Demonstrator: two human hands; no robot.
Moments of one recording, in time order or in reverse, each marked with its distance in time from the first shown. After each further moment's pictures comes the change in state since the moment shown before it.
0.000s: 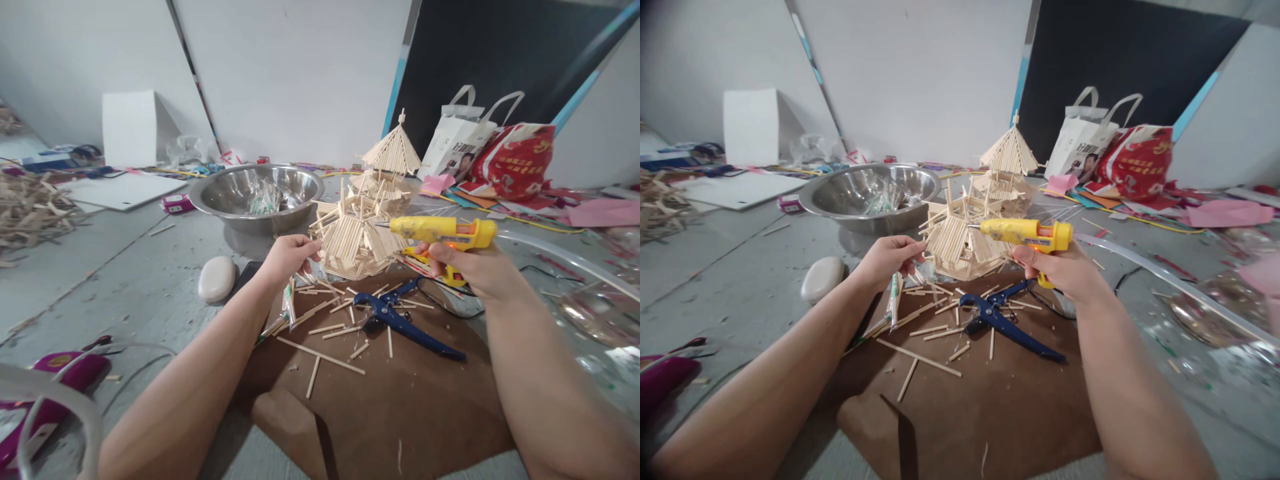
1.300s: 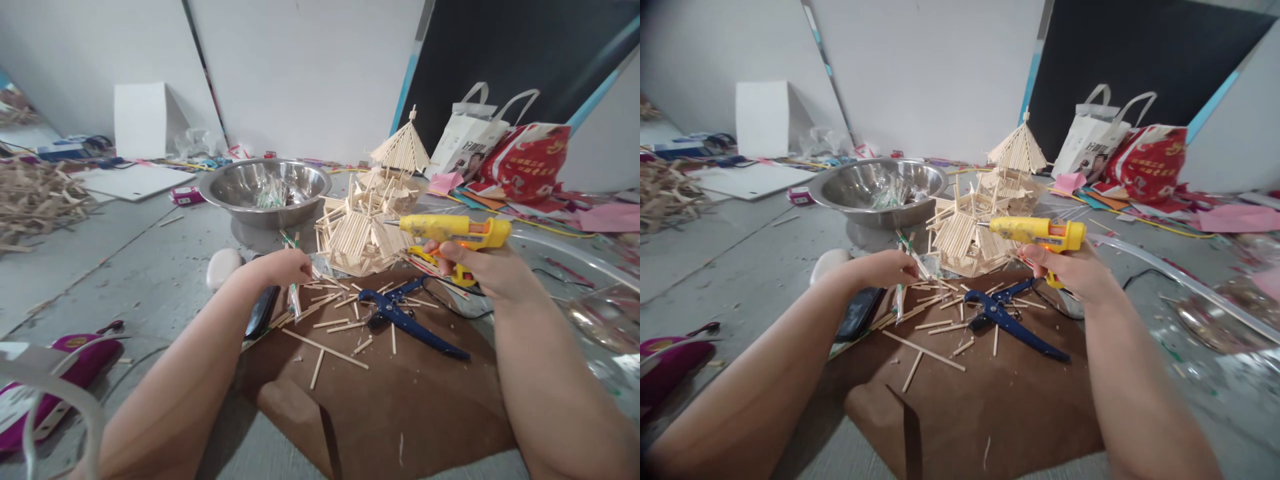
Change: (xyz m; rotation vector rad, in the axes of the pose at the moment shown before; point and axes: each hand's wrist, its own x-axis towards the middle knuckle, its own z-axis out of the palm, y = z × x) left_hand 0.001 -0.005 -0.027 1.071 -0.554 0.082; right_hand -0.002 -0.006 0.001 0.013 -0.015 0.006
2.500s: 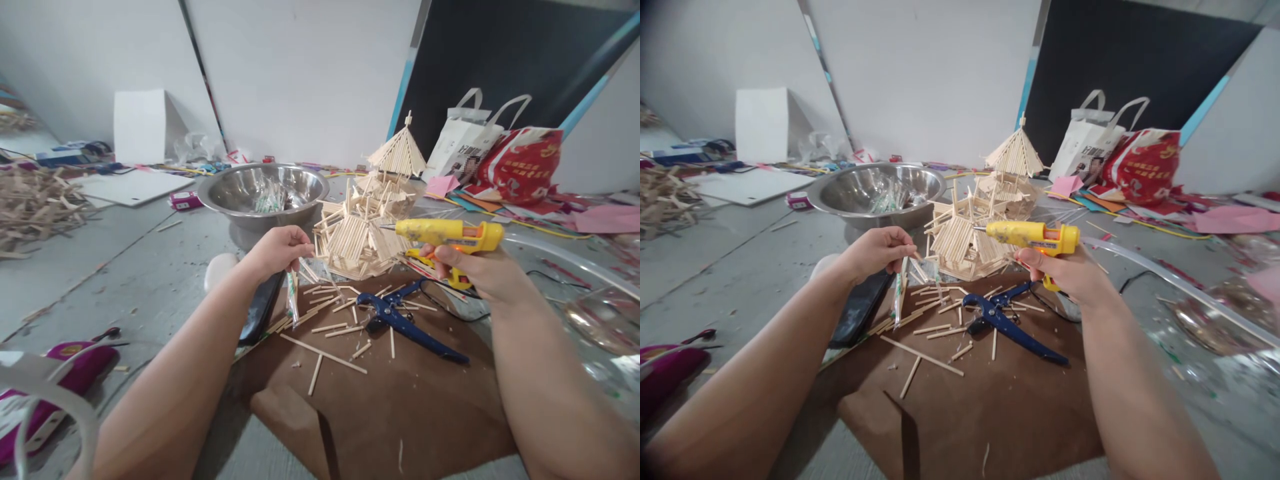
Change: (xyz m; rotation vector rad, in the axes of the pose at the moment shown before) left_hand -0.010 0.005 -0.011 -0.877 0.474 0.030; right_hand 0.000 -0.001 0.000 -0.005 -0.005 0.022
